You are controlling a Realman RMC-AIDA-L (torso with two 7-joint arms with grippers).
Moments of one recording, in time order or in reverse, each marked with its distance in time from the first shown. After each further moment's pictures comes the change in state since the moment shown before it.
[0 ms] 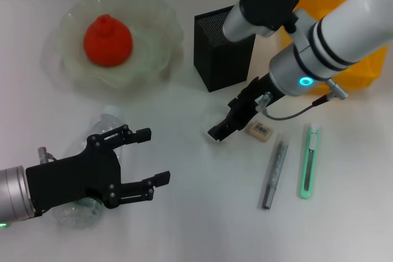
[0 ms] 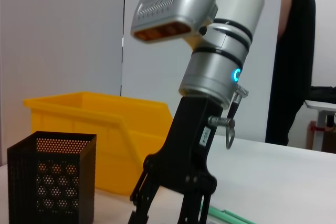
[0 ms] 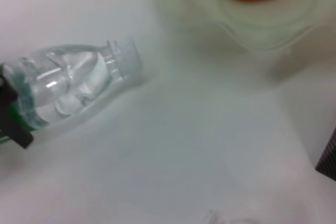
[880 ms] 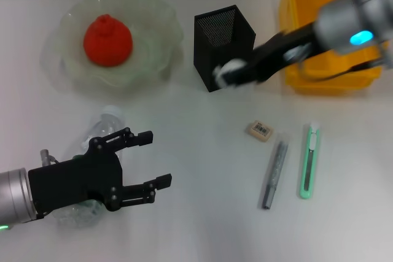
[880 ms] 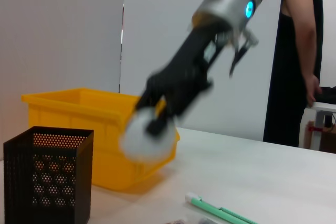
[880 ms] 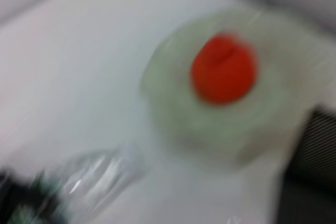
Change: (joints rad) left arm -0.008 0.001 0.004 -0.024 0.000 -0.004 0.006; right arm -0.155 -0.007 0.244 -0.351 0.072 -0.191 -0.009
